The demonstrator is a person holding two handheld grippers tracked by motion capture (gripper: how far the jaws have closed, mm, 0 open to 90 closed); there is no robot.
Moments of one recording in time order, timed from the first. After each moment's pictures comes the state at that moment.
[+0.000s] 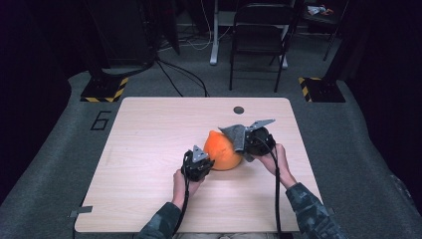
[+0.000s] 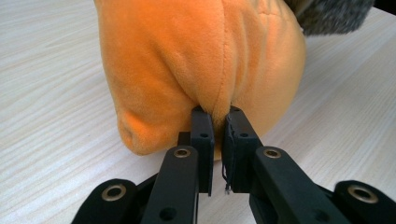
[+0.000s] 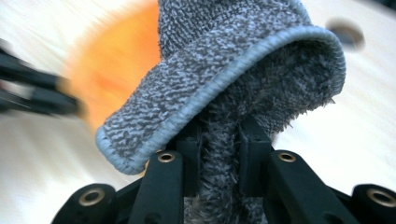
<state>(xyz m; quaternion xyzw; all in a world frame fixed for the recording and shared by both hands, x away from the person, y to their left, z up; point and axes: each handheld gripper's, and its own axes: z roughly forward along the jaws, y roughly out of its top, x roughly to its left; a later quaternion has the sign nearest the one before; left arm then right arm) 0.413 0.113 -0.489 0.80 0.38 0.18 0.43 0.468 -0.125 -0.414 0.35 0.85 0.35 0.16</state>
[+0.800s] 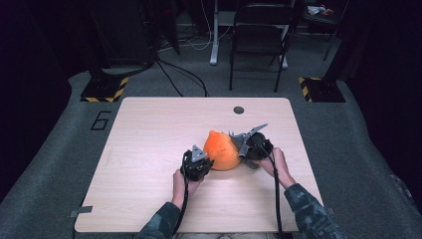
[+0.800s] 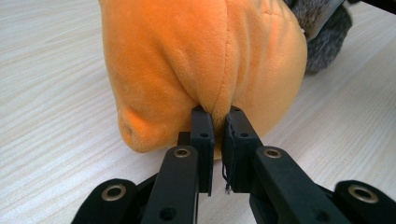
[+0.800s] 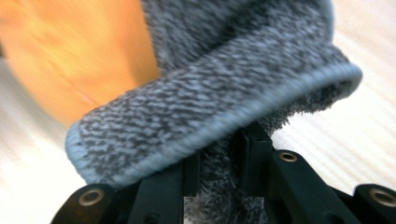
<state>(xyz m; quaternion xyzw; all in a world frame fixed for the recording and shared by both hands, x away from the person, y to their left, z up) 0.416 0.117 -0.492 0.80 0.39 0.18 0.43 0.487 -0.131 -0.462 0.38 0.88 0.26 0.13</state>
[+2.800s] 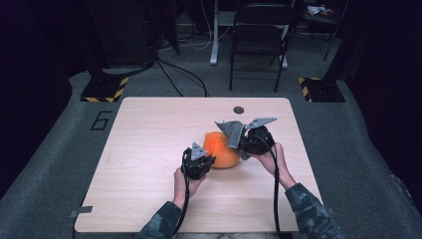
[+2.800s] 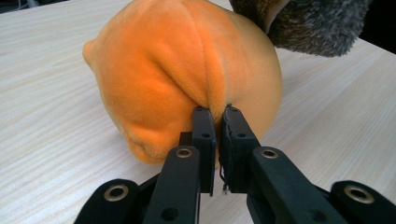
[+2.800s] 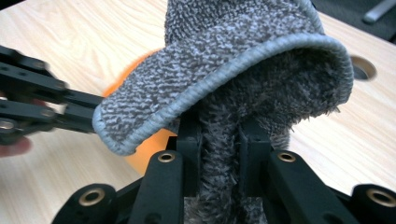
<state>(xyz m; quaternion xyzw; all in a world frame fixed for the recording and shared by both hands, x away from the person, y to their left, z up) 0.410 0.113 -0.474 0.78 0.39 0.18 0.46 0.461 -0.118 -0.402 0.34 0.84 0.39 0.15</state>
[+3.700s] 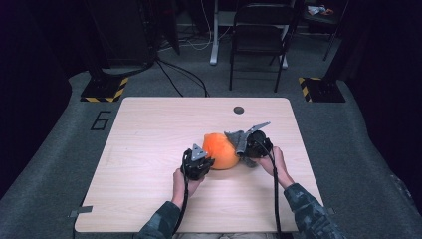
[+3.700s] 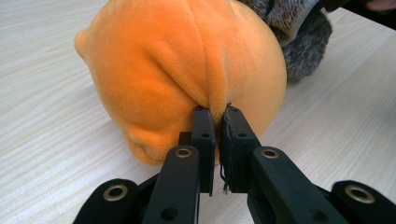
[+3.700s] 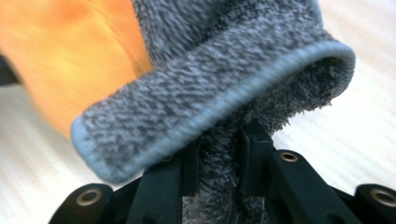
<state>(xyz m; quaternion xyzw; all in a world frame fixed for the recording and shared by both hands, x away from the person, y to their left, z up) 0.413 0.114 -0.483 0.79 0.38 0.17 0.44 0.491 -0.132 -0.459 0.40 0.86 0.29 0.12</state>
